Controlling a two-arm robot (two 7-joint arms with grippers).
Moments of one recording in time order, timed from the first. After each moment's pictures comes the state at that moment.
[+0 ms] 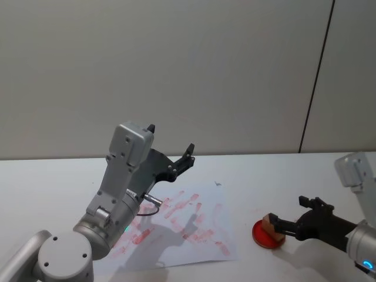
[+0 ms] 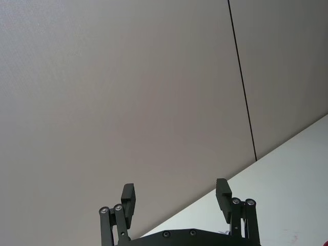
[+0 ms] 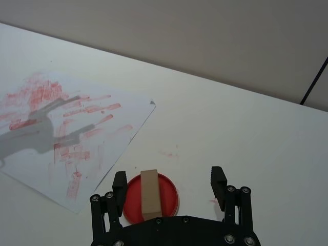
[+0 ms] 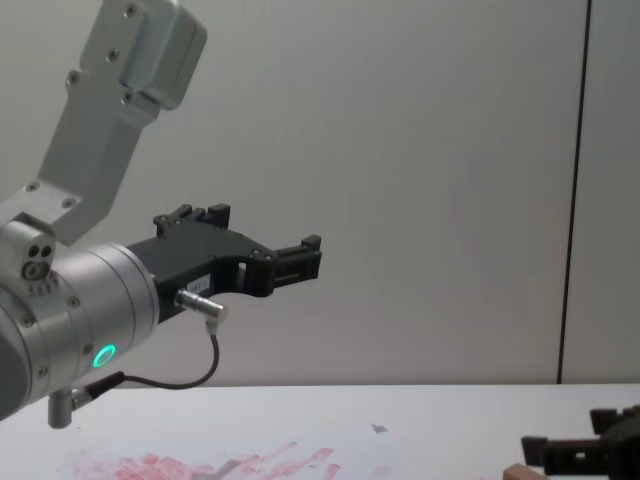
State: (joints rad) left arm -0.24 0.38 0.45 -1.63 -0.20 0.01 -0.01; right arm 0.11 0.39 -0.24 -1.57 0.30 0.38 0.40
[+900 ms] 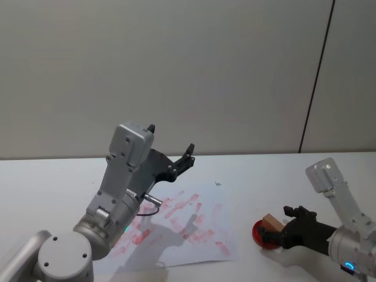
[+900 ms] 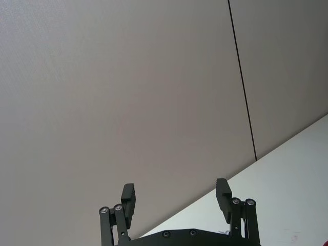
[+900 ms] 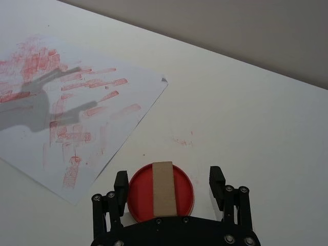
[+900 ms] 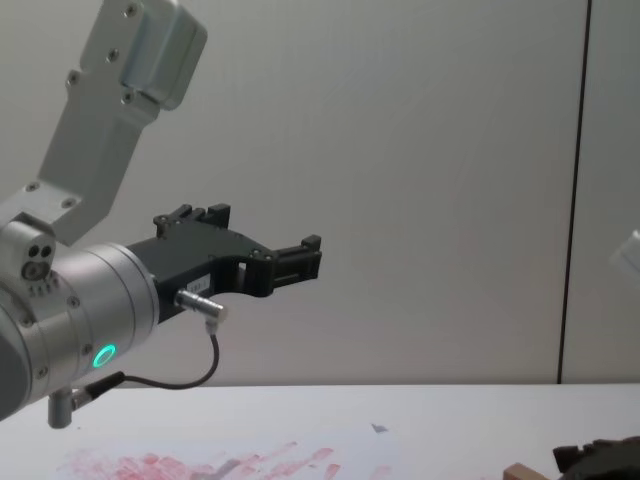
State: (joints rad) left arm -0.24 0.38 0.45 -1.63 -0.20 0.01 -0.01; right arm 0.18 0.34 -0.29 -1.49 0.19 0.43 0.44
